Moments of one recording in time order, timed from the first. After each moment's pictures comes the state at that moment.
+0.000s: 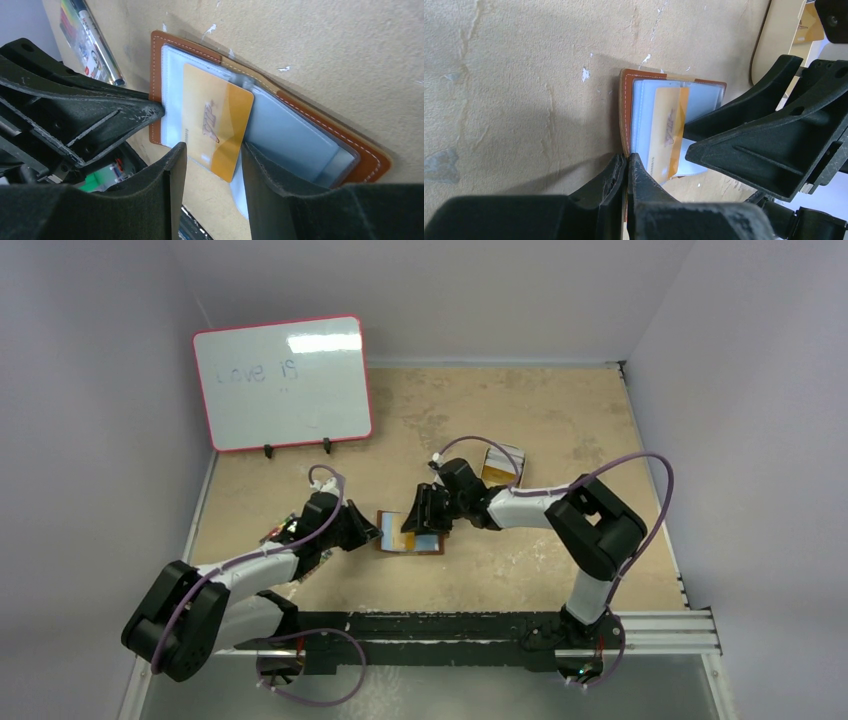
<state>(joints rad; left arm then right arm) -0.49 1.15 0.27 0.20 0.17 -0.91 0.76 1.77 0.85 0.12 -0.37 0.86</state>
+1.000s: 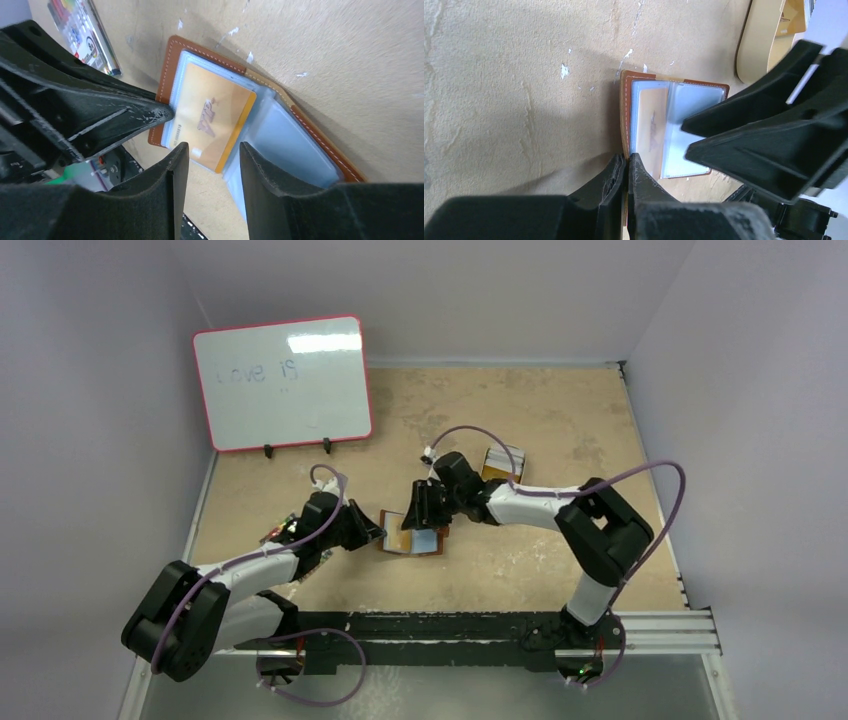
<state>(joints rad) -0.49 1.15 0.26 0.24 0.22 -0.92 0.78 1.75 0.91 0.03 -0.35 0.76</state>
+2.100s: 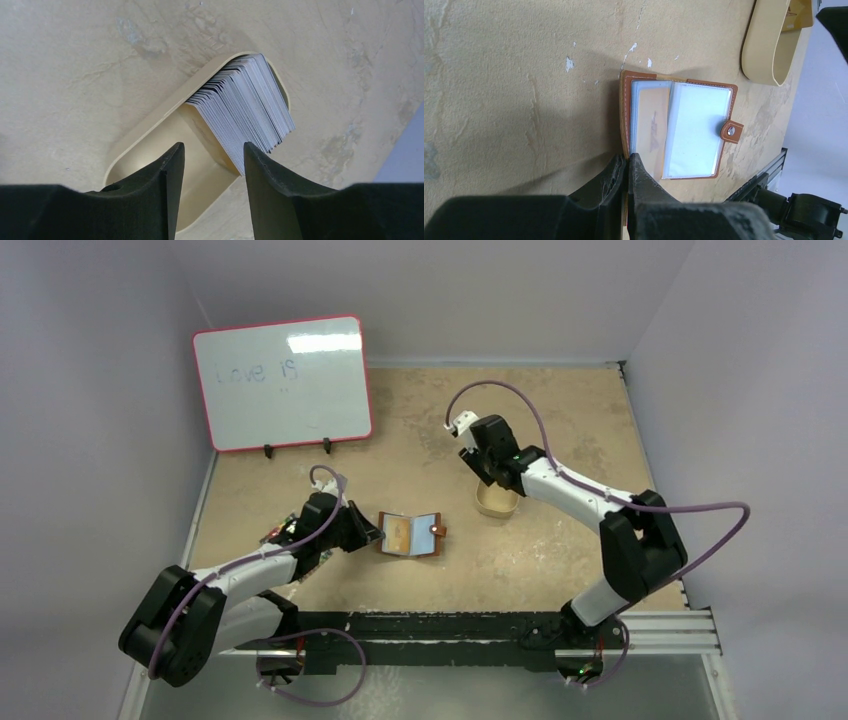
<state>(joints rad) -0.49 1.13 0.26 0.19 0.22 -0.91 0.57 1.56 1.06 -0.35 0.33 -0.30</state>
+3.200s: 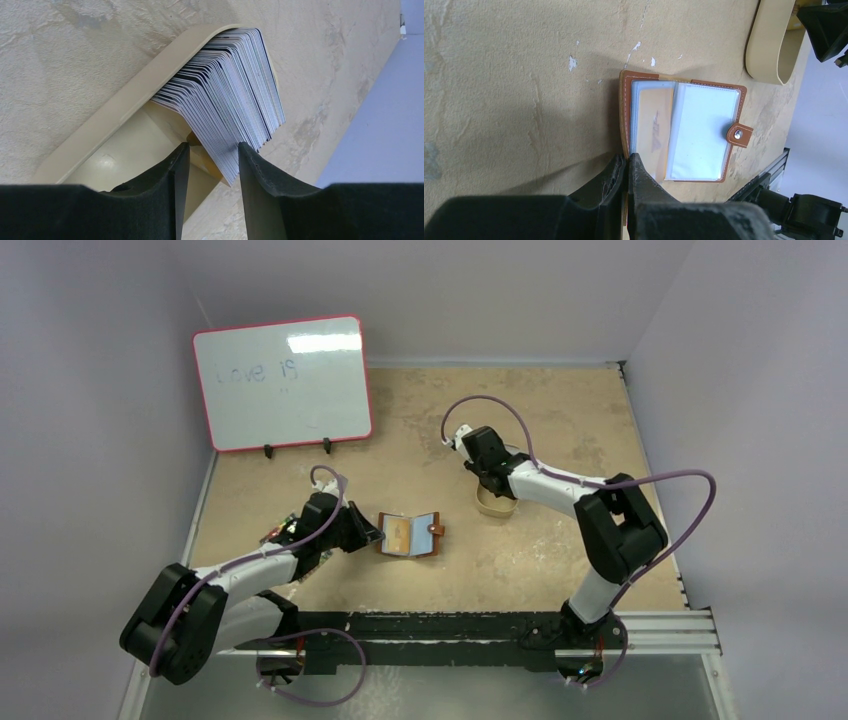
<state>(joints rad) -0.49 1.14 0.26 0.19 0.22 -0.90 0.57 1.70 1.01 -0.25 0.53 -0.45</state>
